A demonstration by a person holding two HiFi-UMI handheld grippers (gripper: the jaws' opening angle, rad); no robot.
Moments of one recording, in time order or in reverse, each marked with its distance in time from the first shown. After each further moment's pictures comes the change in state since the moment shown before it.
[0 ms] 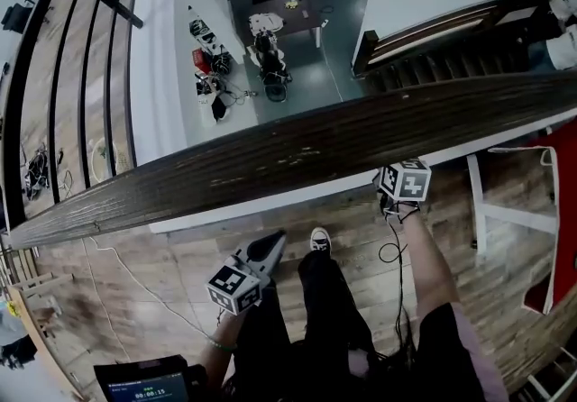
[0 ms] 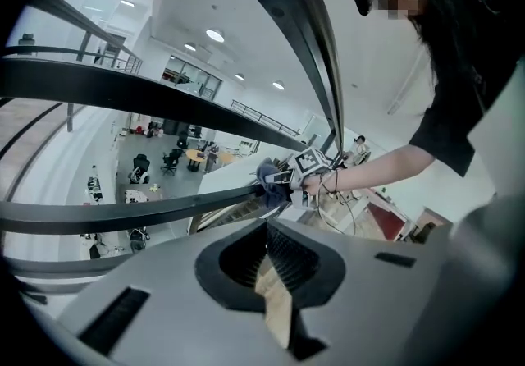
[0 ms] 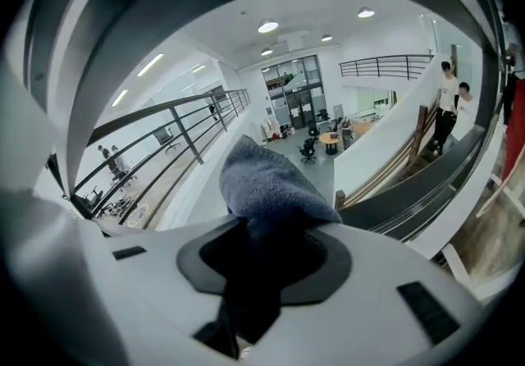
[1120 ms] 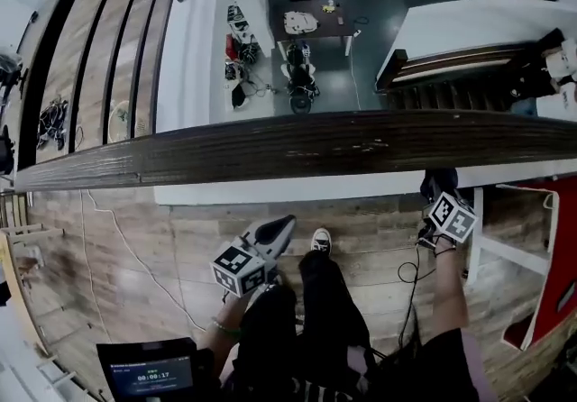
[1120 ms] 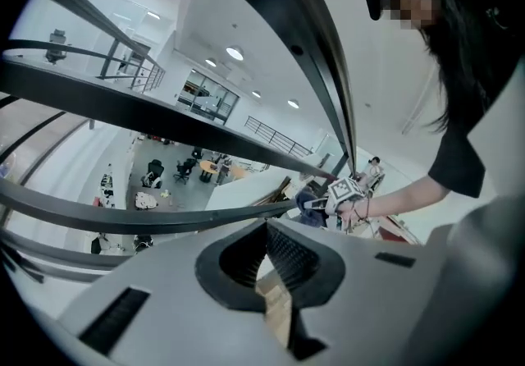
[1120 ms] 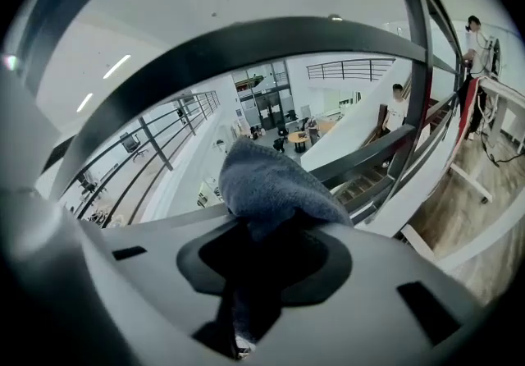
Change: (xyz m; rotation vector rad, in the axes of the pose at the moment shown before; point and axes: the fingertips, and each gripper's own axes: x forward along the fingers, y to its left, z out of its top) left arm -0.018 0.012 0.020 -0.089 -0.144 0.060; right arm -0.080 -0.098 -0.026 0.116 -0.012 -0.217
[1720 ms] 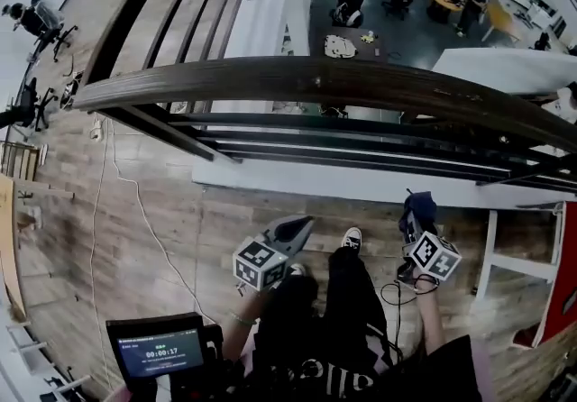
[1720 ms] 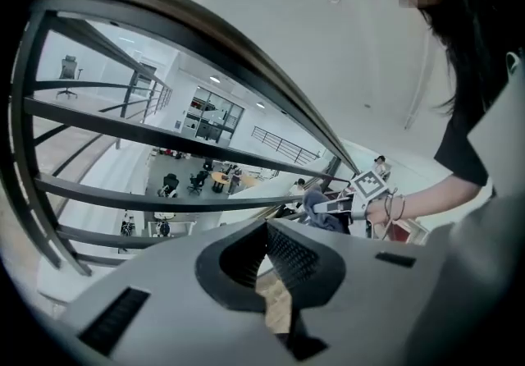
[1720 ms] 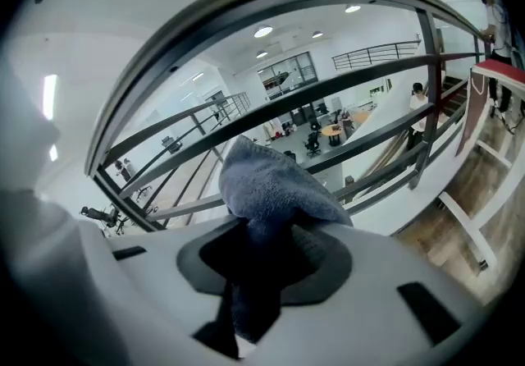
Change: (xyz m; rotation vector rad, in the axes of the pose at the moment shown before) left arm -0.256 0.007 -0.028 0.046 -0.059 0.089; right arm -0.204 0.279 -0.126 -0.035 0.008 0.244
